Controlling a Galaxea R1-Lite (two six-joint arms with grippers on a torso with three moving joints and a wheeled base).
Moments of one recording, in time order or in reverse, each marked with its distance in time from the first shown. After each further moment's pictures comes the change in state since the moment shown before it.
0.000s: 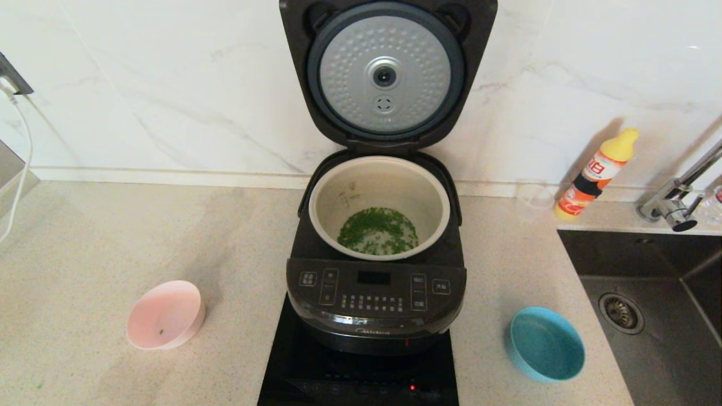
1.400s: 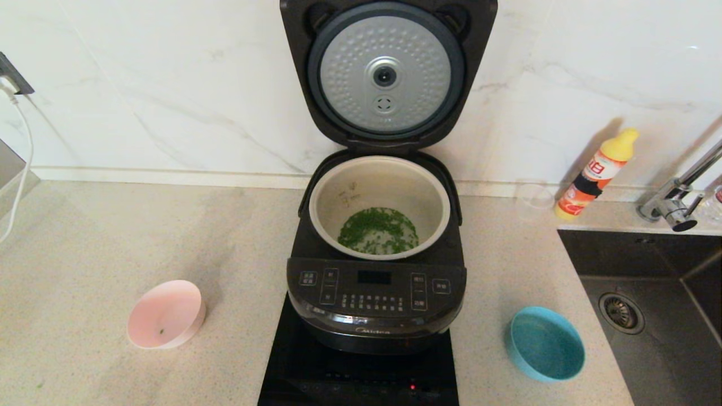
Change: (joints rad) left arm -0.001 0.332 -0.603 -0.136 -0.247 -0.022; right arm 0.001 -0.027 0.014 0.005 0.015 0.020
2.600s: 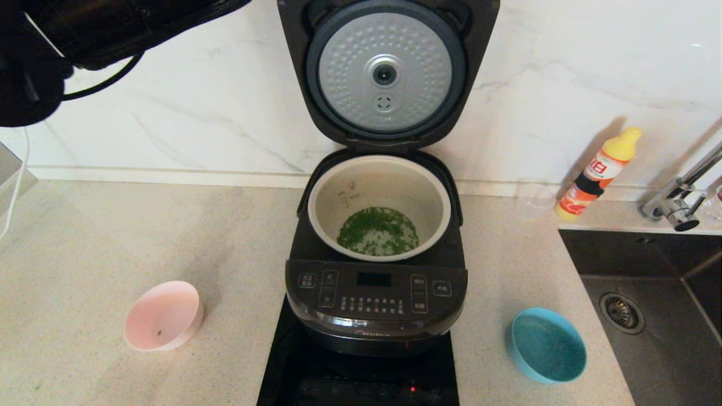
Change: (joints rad) left arm -0.309 1.436 -1.078 -0.506 -0.295 -0.263; right arm 0.000 0.001 0.000 0.000 0.000 0.000
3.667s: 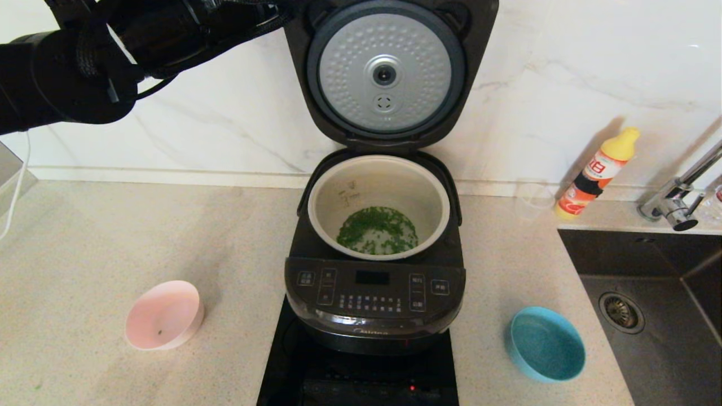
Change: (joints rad) left arm -0.023 0.134 -0.161 0.064 0.105 0.040; right arm 0.000 0.000 0.000 0.000 0.000 0.000
